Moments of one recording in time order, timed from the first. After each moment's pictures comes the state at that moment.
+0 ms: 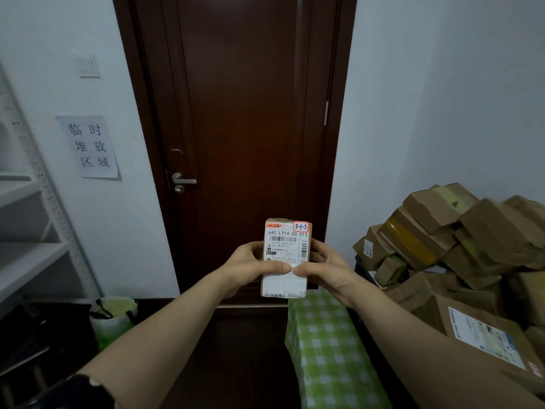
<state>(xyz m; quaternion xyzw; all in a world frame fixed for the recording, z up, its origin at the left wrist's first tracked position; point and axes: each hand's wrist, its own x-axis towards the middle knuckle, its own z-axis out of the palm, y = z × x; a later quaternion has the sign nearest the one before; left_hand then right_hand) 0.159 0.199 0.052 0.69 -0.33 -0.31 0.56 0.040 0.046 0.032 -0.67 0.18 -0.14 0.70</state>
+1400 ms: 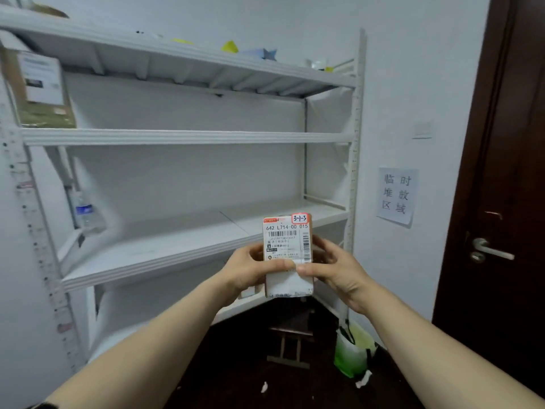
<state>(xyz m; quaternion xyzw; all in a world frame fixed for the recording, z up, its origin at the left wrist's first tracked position) 0.177 0.698 0.154 0.76 -0.02 0.08 0.65 0.246 0.517 0.134 -0.63 -0.27 0.14 0.72</state>
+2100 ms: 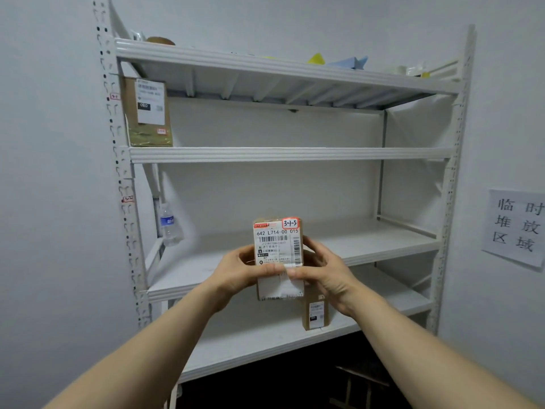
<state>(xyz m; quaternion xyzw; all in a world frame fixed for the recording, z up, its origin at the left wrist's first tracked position) 0.173 0.909 0.178 0.75 0.04 0.21 0.62 0.285 0.754 0.163 -0.57 -0.37 0.20 0.71</state>
